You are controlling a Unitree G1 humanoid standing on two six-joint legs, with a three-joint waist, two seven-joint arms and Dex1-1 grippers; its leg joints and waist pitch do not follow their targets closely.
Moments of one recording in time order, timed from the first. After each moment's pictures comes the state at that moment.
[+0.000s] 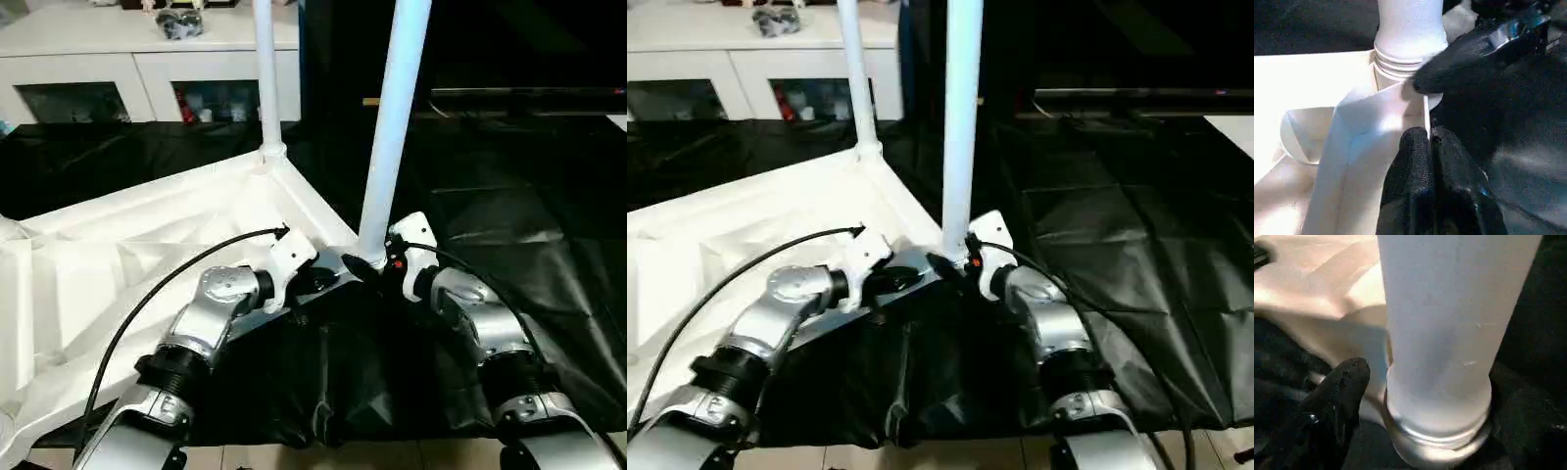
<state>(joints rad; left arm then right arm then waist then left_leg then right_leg) -0.54 0.21 -0.21 0.56 0.01 0.10 -0.94 -0.51 -0.23 0.08 0.59 0.07 0.15 0.80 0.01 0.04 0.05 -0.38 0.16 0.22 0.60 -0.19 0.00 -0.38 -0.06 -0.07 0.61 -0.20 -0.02</state>
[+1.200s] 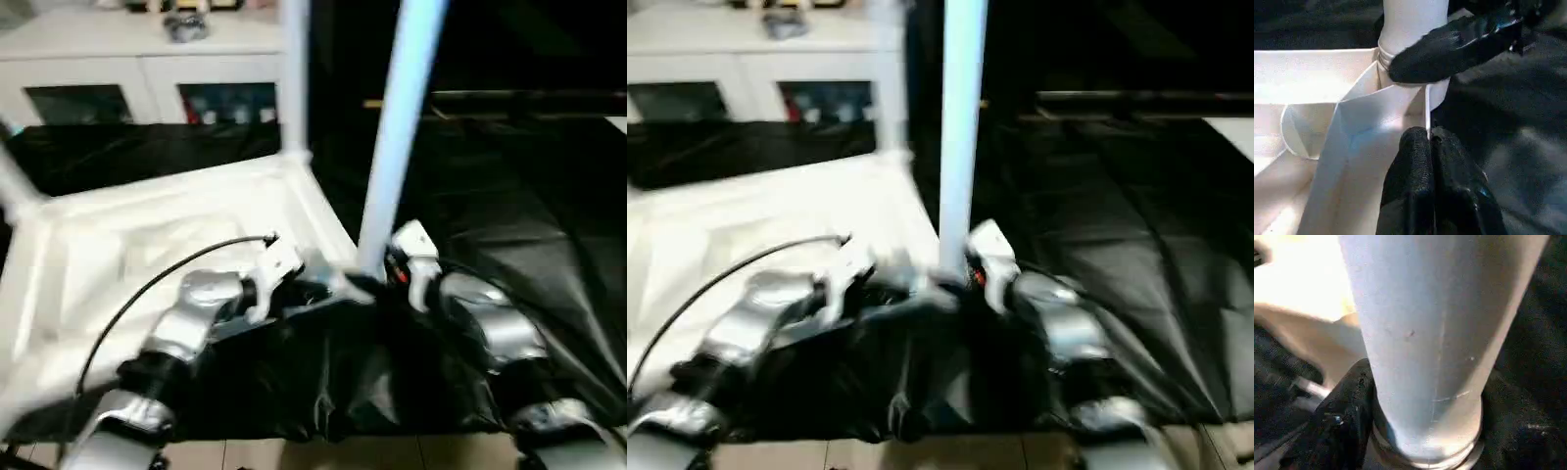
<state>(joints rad) -0.56 0.18 -0.21 0.60 0.02 0.12 -0.88 -0.53 -0.15 0.07 0.62 0.05 0.19 0.59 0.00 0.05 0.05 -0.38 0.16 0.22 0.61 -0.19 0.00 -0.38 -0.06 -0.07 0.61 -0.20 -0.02</state>
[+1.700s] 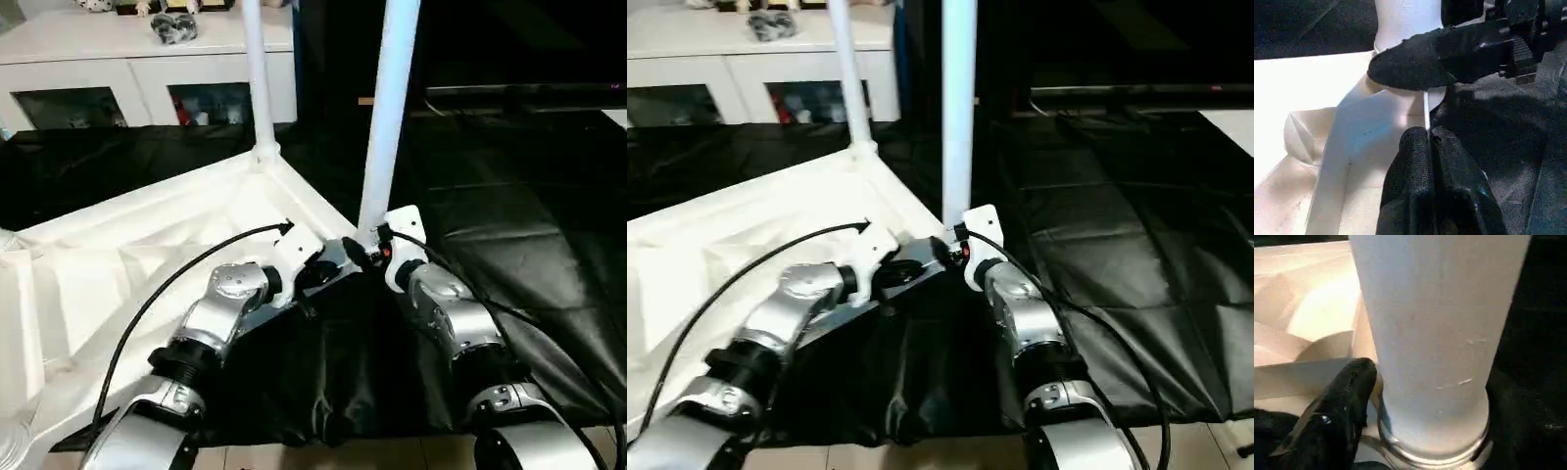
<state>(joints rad) -0.59 0.14 -0.20 0.64 0.05 0.11 -0.79 -0.59 -0.06 0.00 0.72 0.05 0.11 0.44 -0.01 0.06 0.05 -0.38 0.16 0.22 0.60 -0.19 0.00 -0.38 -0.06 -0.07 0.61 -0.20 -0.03</state>
